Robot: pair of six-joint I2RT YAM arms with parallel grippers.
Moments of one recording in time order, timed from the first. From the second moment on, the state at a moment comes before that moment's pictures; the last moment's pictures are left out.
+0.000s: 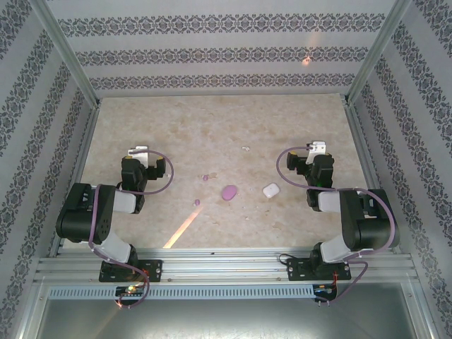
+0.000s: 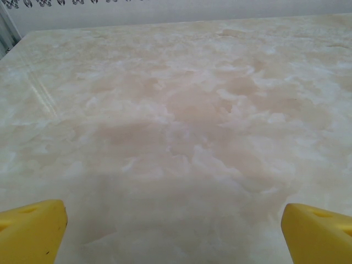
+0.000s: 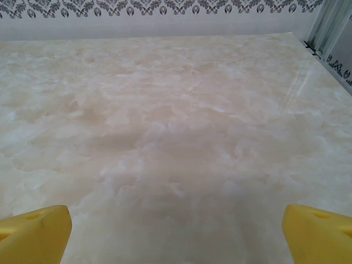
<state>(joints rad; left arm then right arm) -0.01 1.59 0.38 0.84 -0.08 0.01 0.00 1.51 0.39 0.77 0.03 0.04</state>
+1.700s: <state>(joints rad) -0.12 1.29 0.76 -0.06 0.04 -0.16 0.16 1.17 0.70 -0.03 -0.03 0.25</state>
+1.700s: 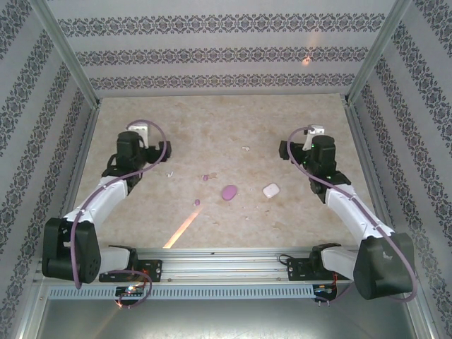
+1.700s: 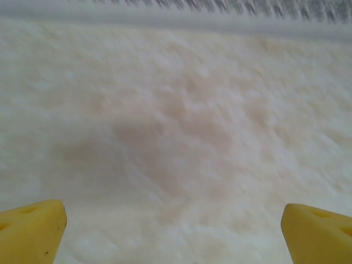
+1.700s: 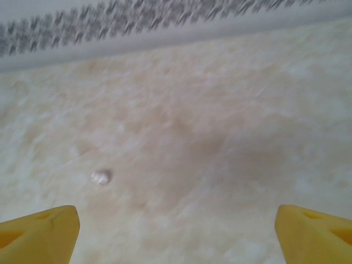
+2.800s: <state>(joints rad) -0.77 1.80 0.93 -0.05 0.09 -0.10 0.48 1.23 0.62 -0.32 -0.02 0.61</state>
